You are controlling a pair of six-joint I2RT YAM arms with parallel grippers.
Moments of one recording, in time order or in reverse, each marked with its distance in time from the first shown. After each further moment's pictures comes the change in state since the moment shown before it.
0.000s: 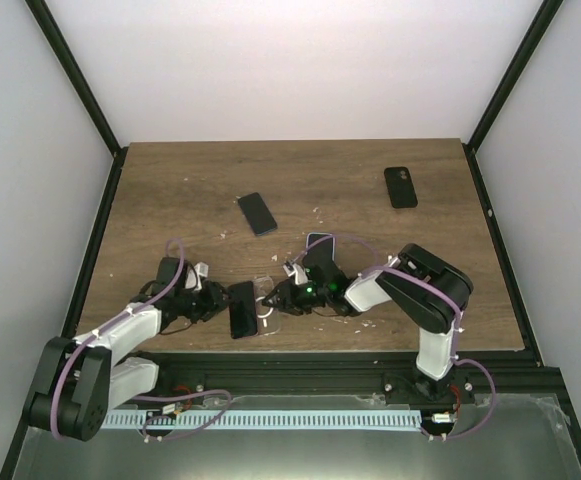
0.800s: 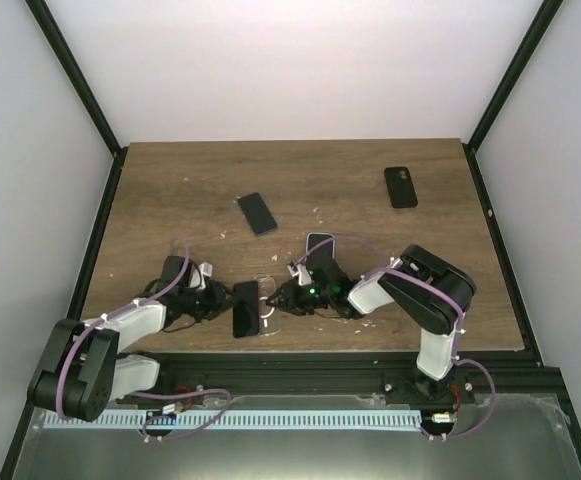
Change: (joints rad) left arm -0.013 0.101 0.000 0.094 0.028 -0.034; right arm 0.000 -0.027 -0.044 0.023 0.046 0.020
